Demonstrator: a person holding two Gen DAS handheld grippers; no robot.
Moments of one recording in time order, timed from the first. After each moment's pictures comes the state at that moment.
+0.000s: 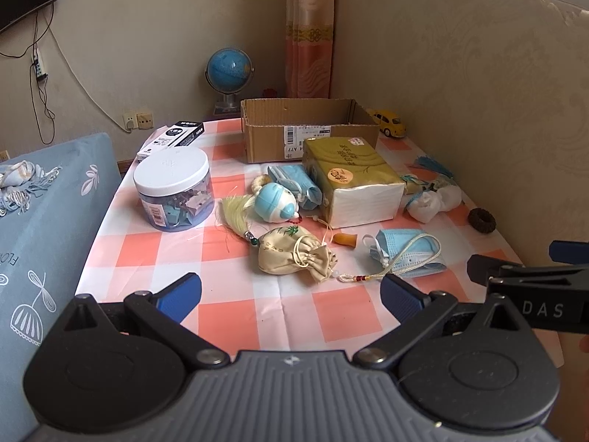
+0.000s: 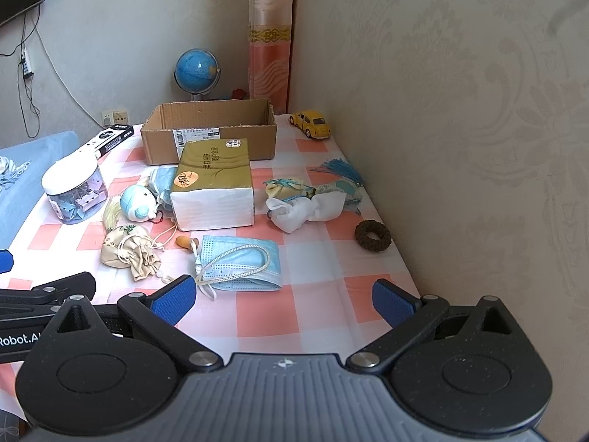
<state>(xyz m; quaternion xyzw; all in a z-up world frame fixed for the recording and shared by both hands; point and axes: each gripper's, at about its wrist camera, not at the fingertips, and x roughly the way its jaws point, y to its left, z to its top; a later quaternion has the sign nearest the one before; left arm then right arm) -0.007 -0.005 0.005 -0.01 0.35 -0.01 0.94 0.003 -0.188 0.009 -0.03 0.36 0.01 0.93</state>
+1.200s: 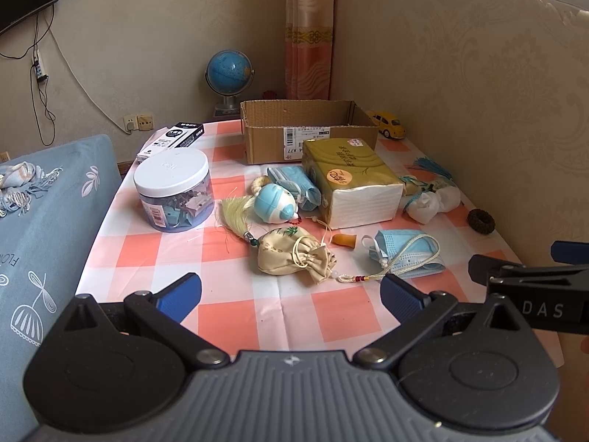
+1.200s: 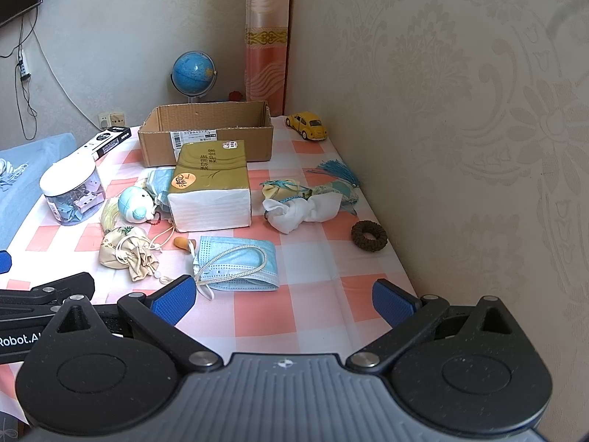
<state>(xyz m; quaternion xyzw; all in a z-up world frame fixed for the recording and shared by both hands) -0.008 -0.006 0.006 -0.01 0.35 -0.01 0.94 0.001 -0.190 0.009 -0.03 0.35 0.01 0.93</state>
